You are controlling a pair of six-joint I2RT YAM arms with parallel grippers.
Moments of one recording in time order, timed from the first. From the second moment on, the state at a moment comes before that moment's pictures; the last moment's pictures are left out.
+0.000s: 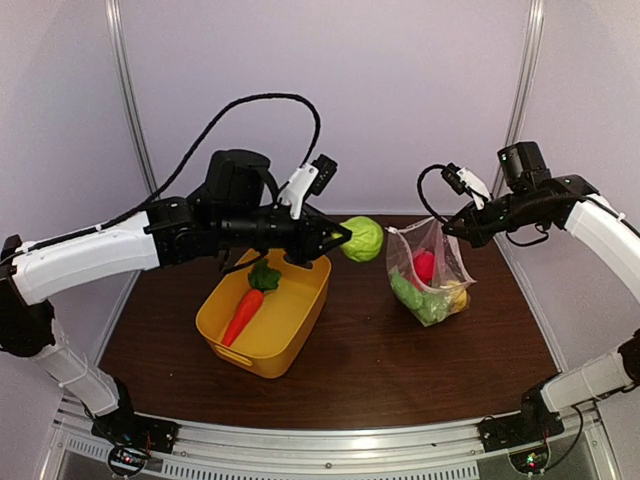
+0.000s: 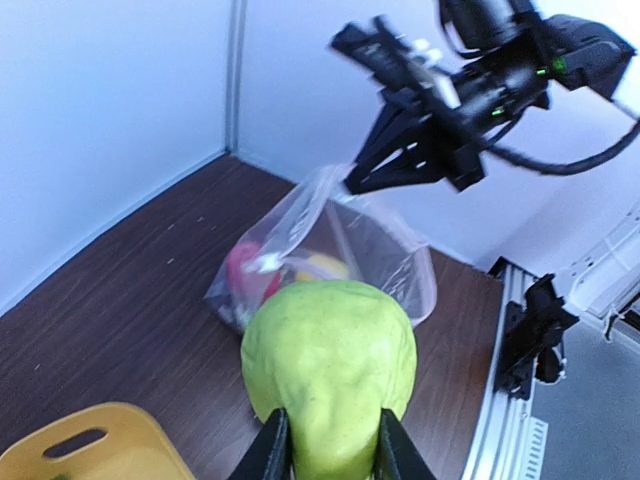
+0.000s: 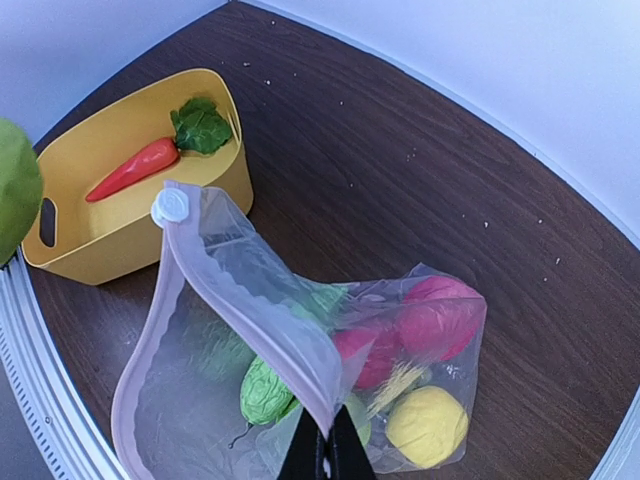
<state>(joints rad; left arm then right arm) -0.99 1.50 1.41 -0.28 0.13 -0.14 0.31 1.28 1.36 -0.83 -0.38 -0.27</state>
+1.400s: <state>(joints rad) -1.13 2.10 1.81 -0.07 -0.10 -0.42 0.31 1.34 1.50 -0.97 -0.45 -0.16</state>
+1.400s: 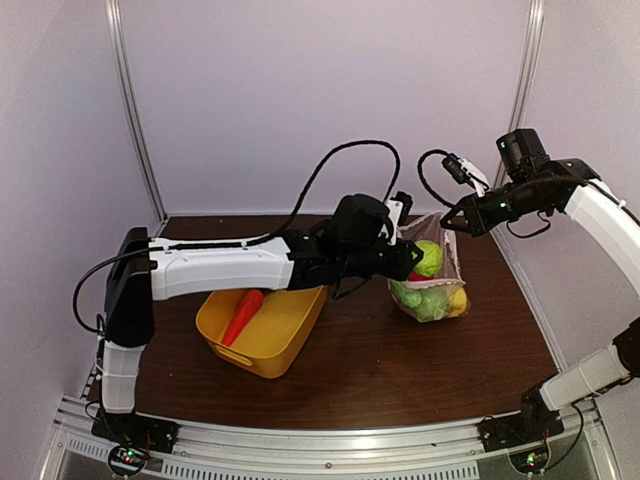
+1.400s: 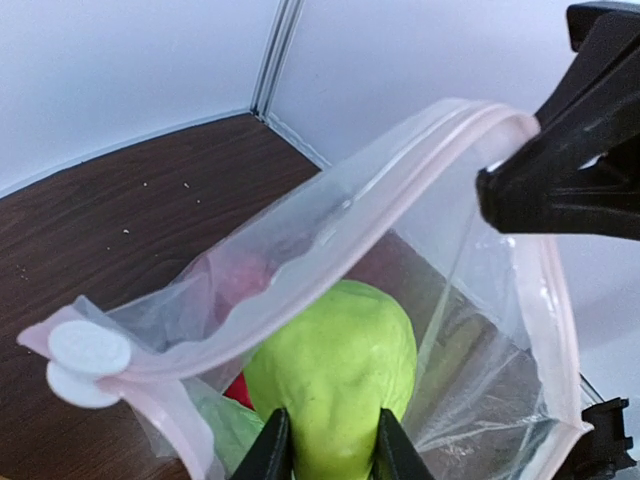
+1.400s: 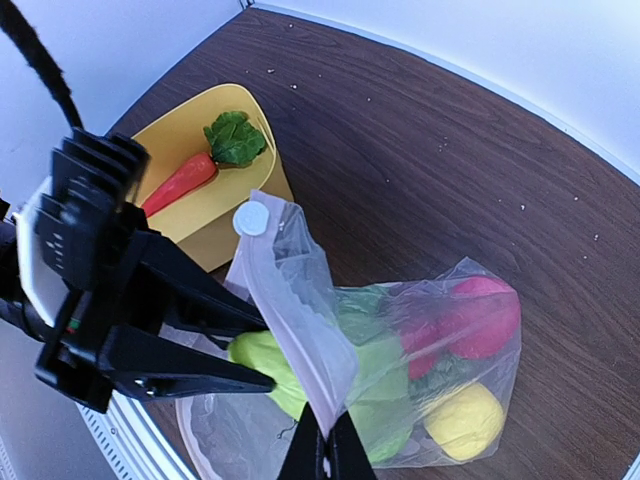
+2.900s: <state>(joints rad) -1.04 1.32 1.07 -0.53 -0.42 -0.36 0.27 1.41 1.70 -0.90 -0.14 -0.19</state>
